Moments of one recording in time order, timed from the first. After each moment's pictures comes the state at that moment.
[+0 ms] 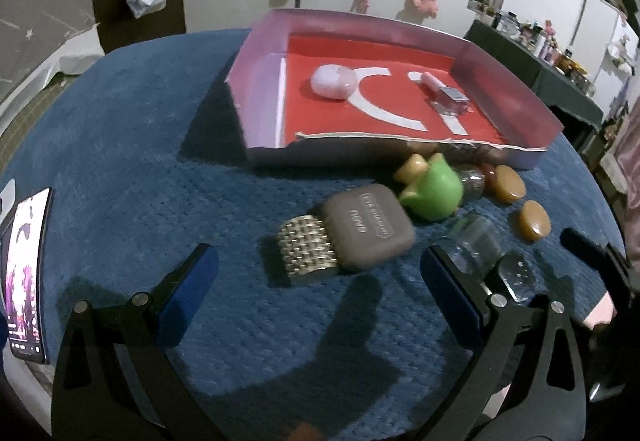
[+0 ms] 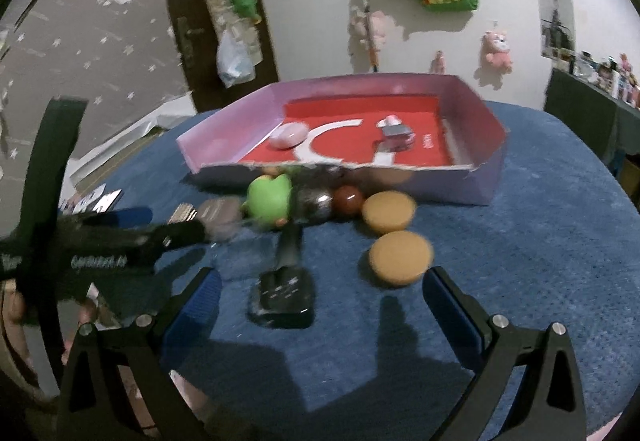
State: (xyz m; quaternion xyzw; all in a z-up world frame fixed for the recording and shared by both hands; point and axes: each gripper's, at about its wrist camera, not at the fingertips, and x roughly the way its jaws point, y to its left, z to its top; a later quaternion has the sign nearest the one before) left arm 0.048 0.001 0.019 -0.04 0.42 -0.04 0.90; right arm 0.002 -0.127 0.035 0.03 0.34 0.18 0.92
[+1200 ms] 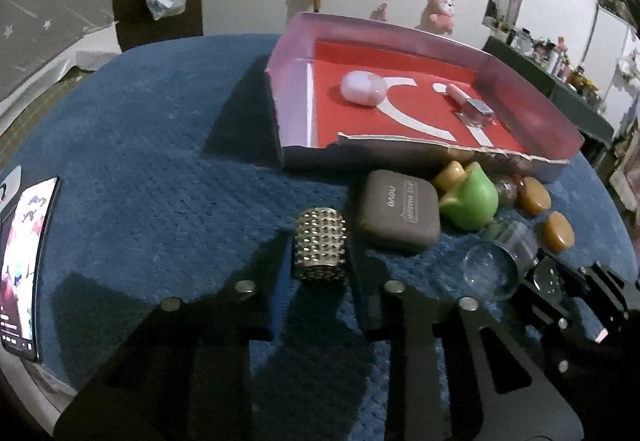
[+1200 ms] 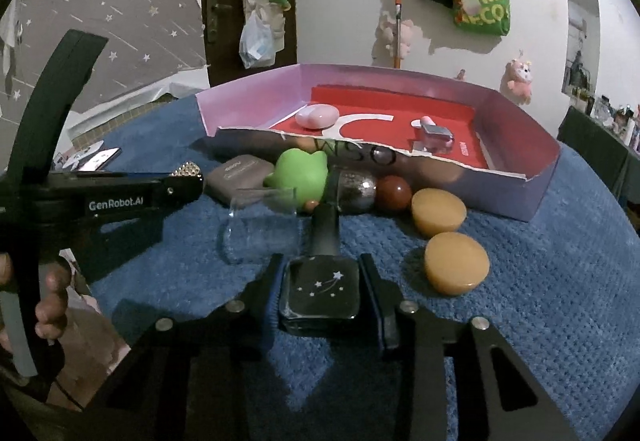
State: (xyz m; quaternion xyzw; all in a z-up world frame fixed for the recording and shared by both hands) left arm 0.049 0.014 0.008 -0.04 0.40 -0.01 0.92; right arm 0.006 -0.093 0.012 -0.04 0.33 0.19 0.92
